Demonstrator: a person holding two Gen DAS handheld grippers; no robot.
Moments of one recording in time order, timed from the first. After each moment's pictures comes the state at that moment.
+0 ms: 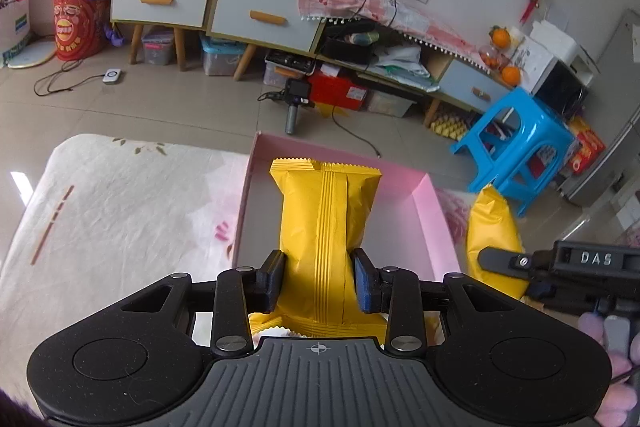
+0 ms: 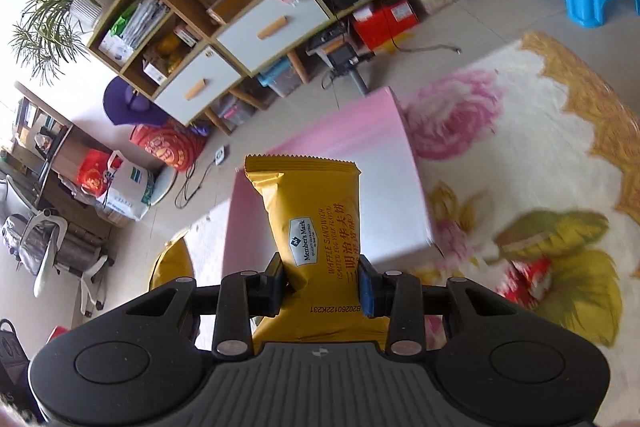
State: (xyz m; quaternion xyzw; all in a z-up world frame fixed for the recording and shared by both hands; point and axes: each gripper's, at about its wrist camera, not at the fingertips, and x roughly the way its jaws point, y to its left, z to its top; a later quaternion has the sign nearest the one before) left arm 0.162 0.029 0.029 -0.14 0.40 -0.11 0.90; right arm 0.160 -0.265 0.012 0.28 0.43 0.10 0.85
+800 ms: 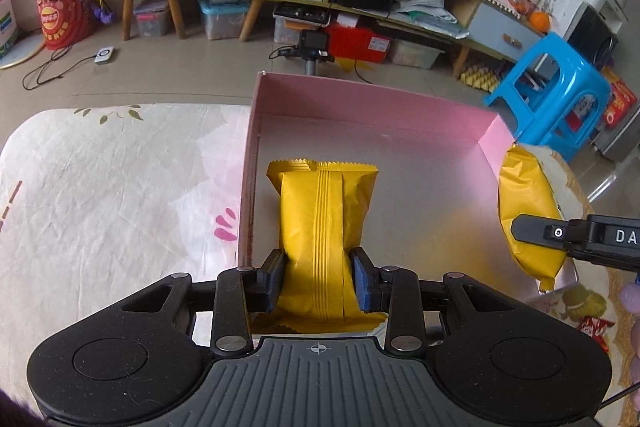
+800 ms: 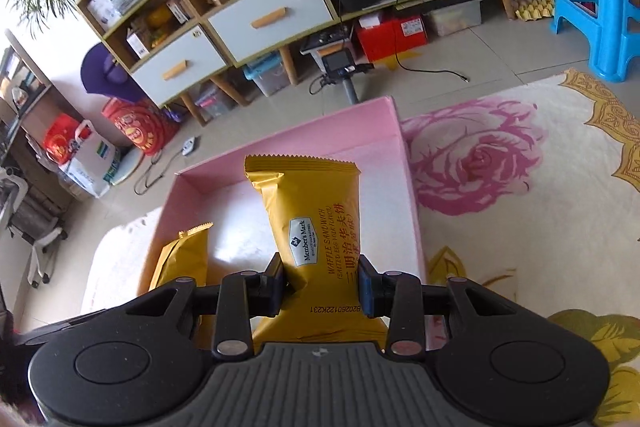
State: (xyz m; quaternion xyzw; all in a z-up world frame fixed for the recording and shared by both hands) left arm 0.218 0.012 -0.056 -0.07 0.45 -0.10 0.88; right arm 0.216 -0.251 -0.046 0.18 0.43 0.09 0.88
